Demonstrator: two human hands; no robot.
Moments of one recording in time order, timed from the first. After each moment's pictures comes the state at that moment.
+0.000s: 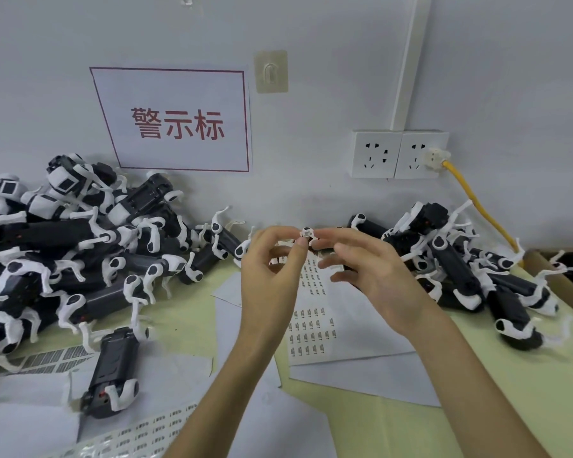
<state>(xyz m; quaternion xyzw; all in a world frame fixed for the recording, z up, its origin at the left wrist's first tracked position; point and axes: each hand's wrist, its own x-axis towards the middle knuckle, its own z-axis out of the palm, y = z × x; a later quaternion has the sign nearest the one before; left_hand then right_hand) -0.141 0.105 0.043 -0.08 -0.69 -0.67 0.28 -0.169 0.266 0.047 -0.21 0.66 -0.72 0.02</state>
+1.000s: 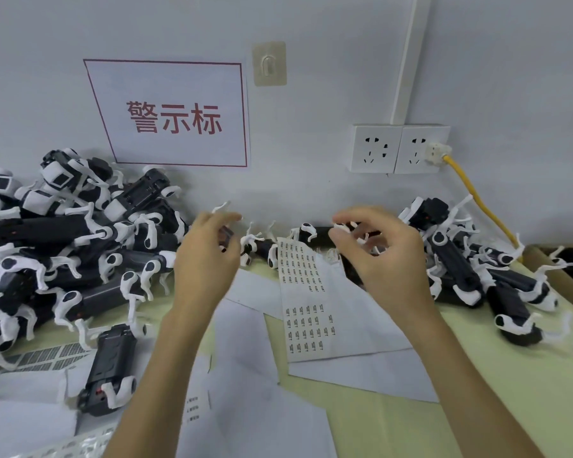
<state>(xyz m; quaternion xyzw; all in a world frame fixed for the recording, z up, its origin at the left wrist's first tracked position) -0.190 0.021 0.033 0.00 -0.87 -0.37 0.33 -0.163 0.256 0.054 -0.19 0.75 -0.55 -0.31</state>
